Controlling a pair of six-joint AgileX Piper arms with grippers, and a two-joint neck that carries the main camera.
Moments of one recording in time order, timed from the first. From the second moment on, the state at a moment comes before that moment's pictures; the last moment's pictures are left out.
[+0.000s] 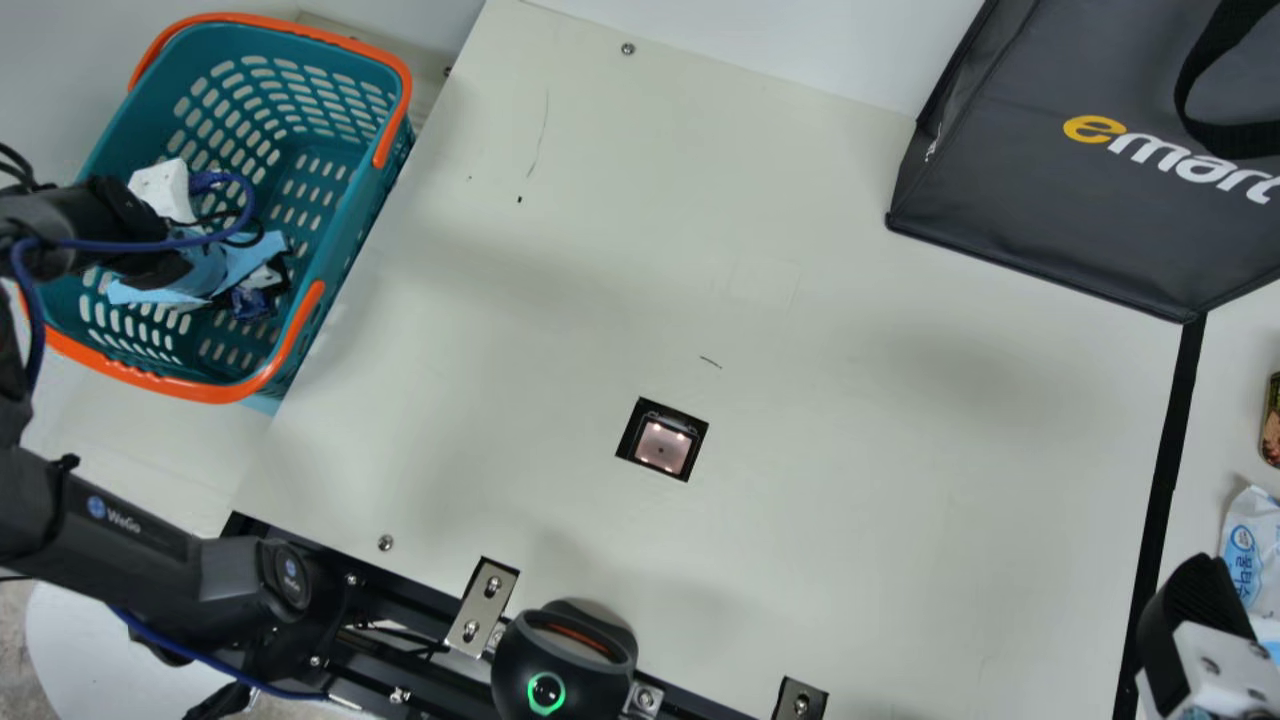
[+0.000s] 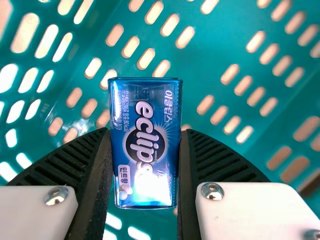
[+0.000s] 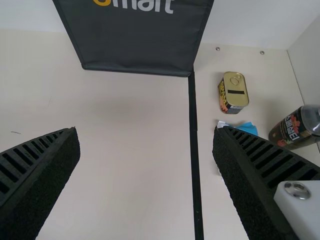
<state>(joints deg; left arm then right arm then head) 40.0 106.8 -50.9 -7.8 28.2 9.1 0.7 42.7 -69.7 -0.8 69.3 0.0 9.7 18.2</state>
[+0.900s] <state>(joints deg) 37.5 88.6 -60.8 -7.9 52.3 7.3 0.7 42.7 -69.7 -0.8 69.3 0.0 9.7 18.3</state>
